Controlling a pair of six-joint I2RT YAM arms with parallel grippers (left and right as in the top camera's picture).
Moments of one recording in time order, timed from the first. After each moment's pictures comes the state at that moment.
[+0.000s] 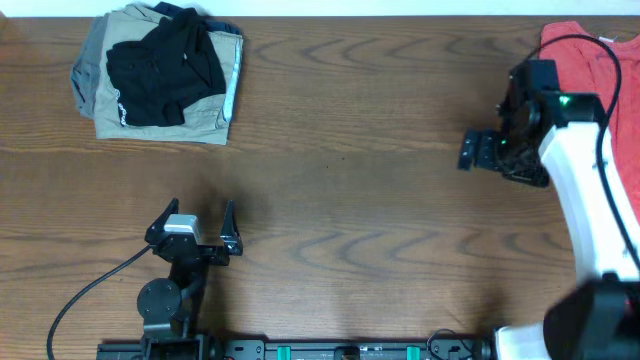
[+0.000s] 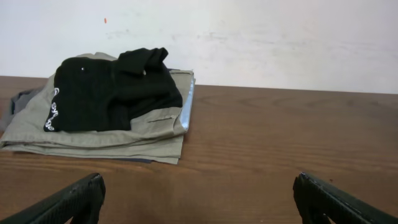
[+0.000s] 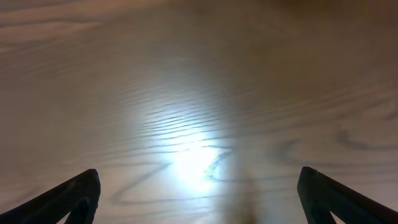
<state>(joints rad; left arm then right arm) 0.04 0.01 0.01 -0.09 0.15 -0.09 0.03 1.60 1.41 -1.22 -0.01 0.27</state>
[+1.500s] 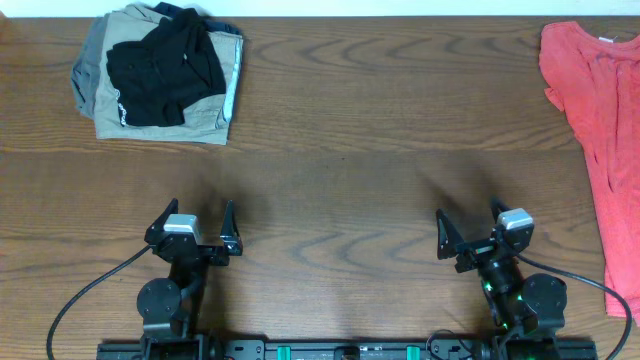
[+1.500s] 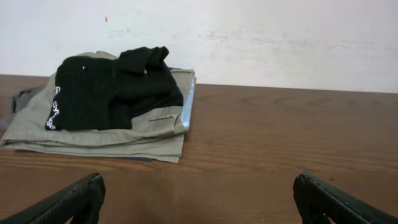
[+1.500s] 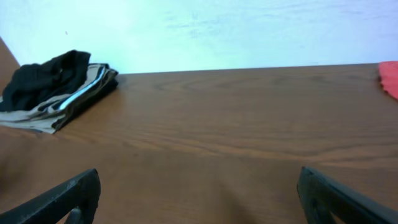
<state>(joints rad) 0.04 0.01 0.02 -0.10 0.14 -0.09 0.06 0.05 0.05 -0.11 -0.24 0.17</state>
